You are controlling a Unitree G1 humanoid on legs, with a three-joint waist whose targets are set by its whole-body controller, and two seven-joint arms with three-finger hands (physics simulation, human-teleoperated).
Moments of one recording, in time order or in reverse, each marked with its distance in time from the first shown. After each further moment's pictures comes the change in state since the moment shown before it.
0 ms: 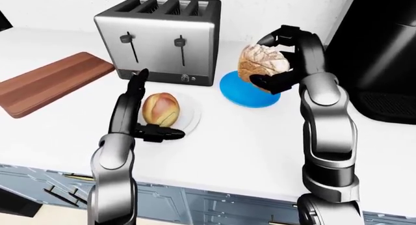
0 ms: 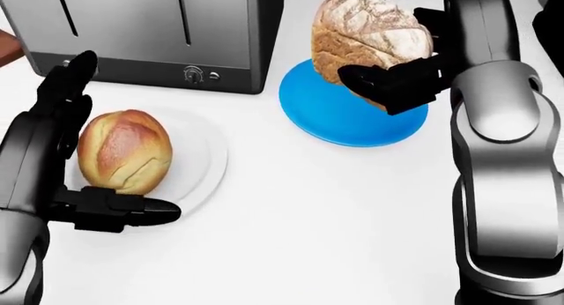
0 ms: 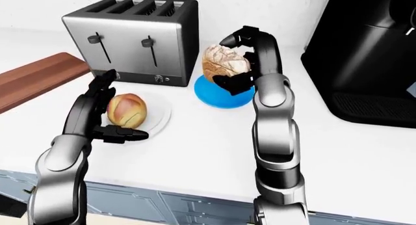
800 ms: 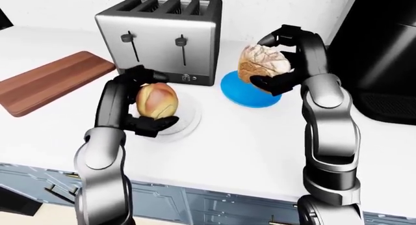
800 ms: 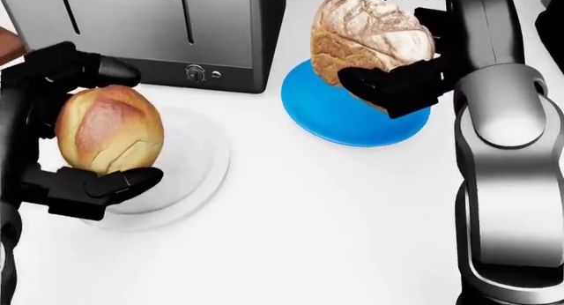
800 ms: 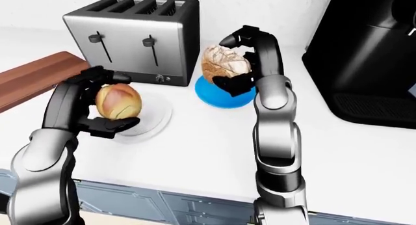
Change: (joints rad) left arm -0.074 0.020 0.010 -0.115 0.052 0.070 -0.055; right arm 0.011 0.001 0.003 -0.043 -0.009 0.018 0.018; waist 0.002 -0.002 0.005
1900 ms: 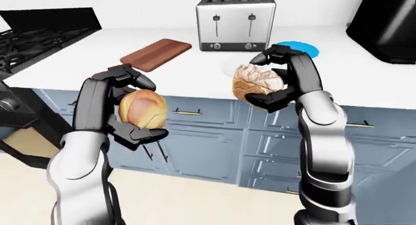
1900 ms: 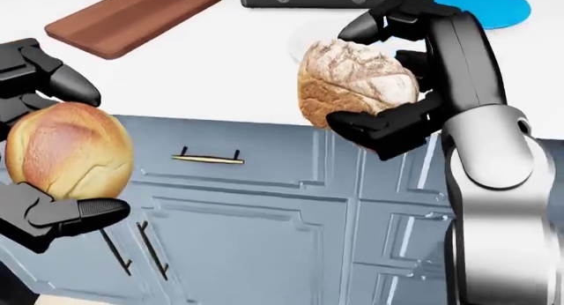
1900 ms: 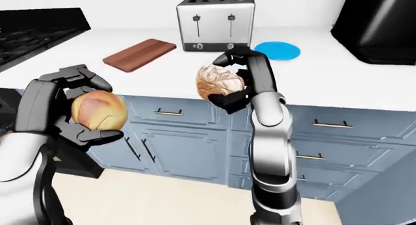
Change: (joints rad) left arm -0.016 0.044 0.056 -0.126 -0.030 0.131 -0.028; right arm 0.110 0.051 0.035 -0.104 -0.073 0.046 0.098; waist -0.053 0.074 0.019
